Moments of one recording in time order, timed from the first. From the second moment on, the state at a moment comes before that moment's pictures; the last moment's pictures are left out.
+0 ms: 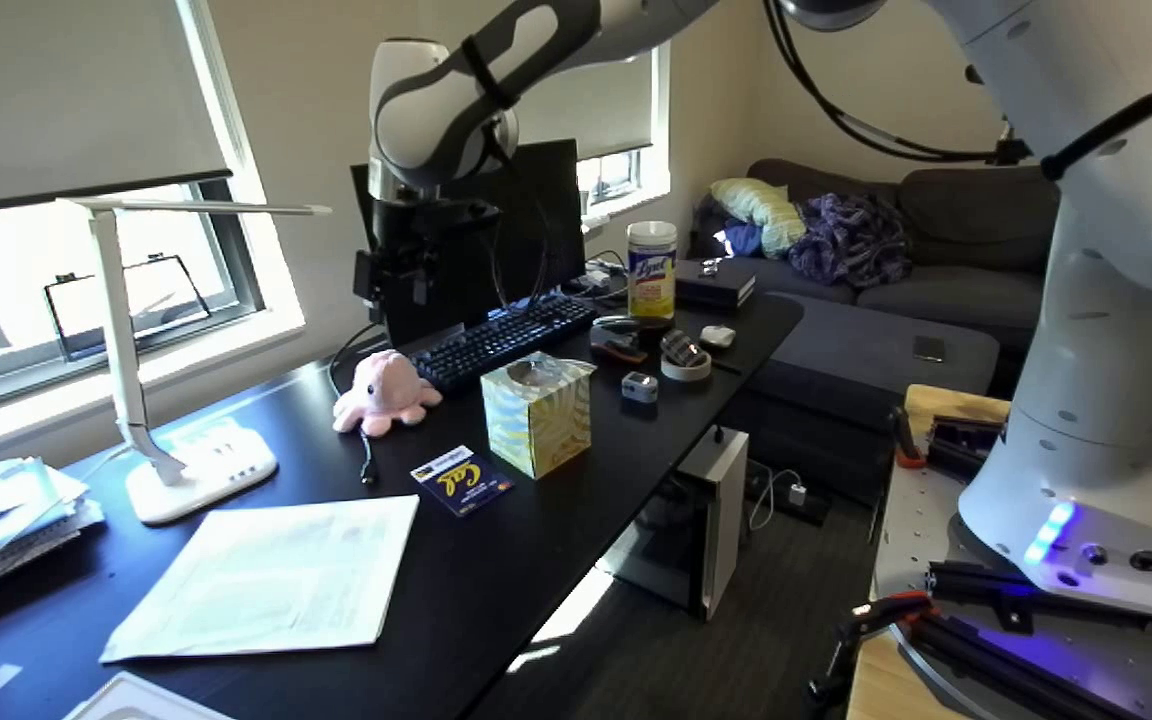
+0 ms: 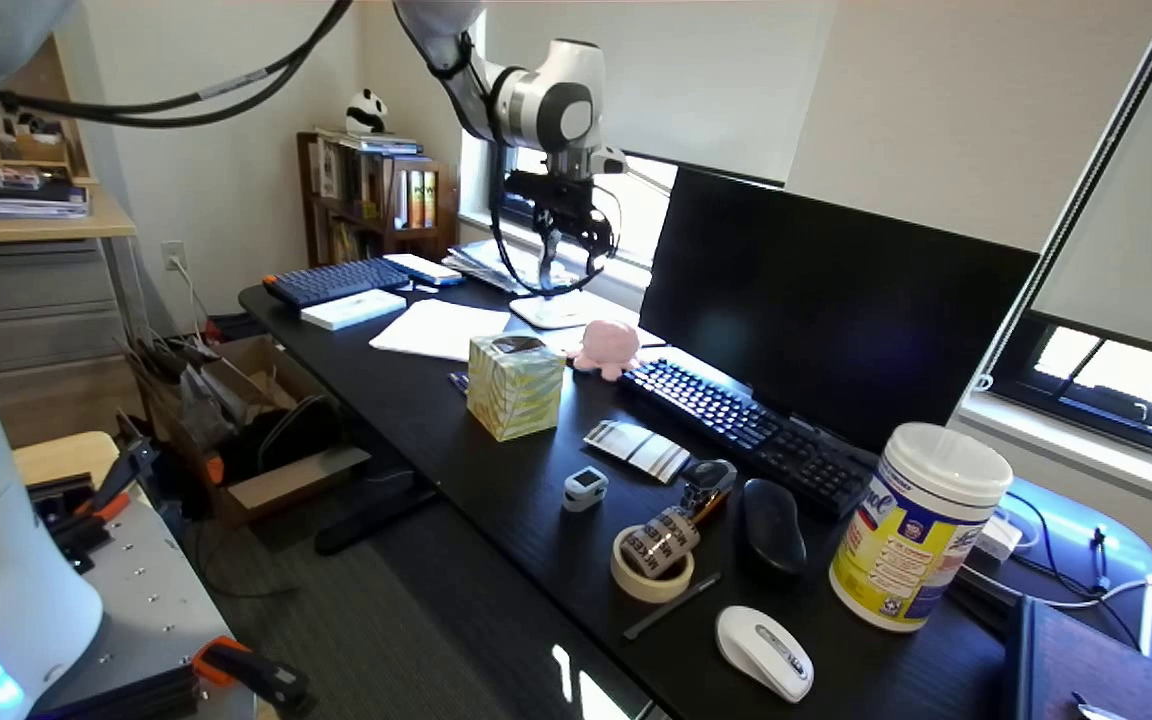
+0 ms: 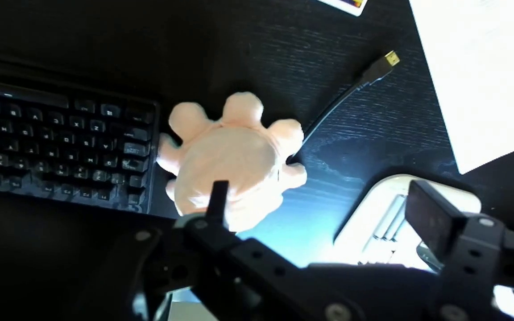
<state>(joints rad) 0.11 0.69 0.07 -1.41 -0.01 2.36 0.08</state>
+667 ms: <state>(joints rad) 0.16 1.10 -0.03 -0.92 -0.01 2.23 0.33</state>
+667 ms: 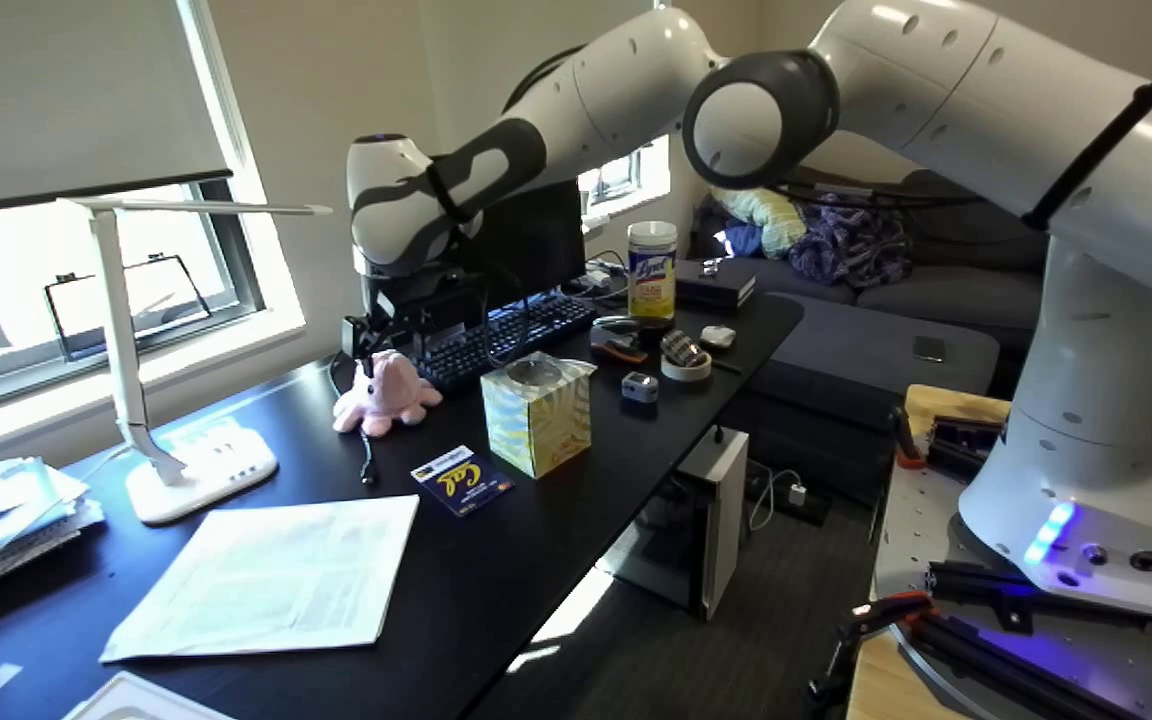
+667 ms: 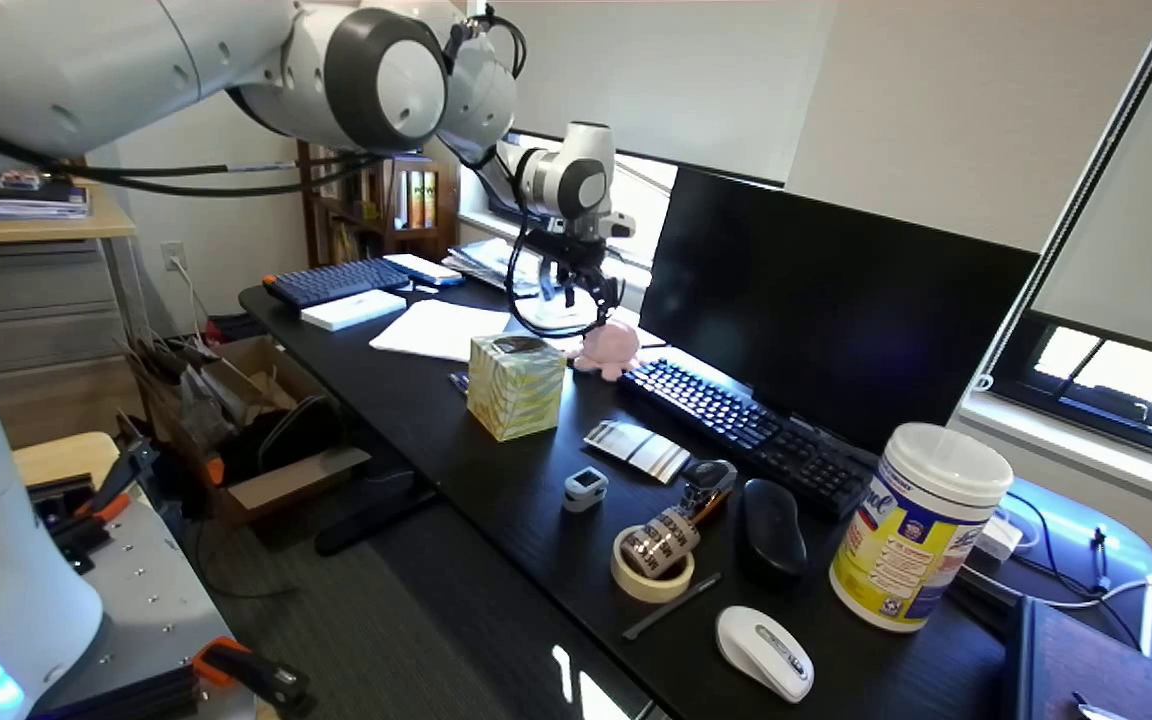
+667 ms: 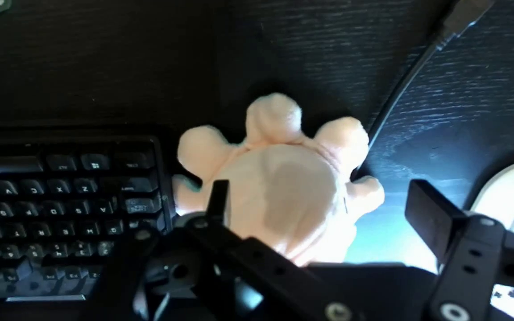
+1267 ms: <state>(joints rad) 0.17 1.27 -0.07 -0.69 -0.01 2.22 0.42</state>
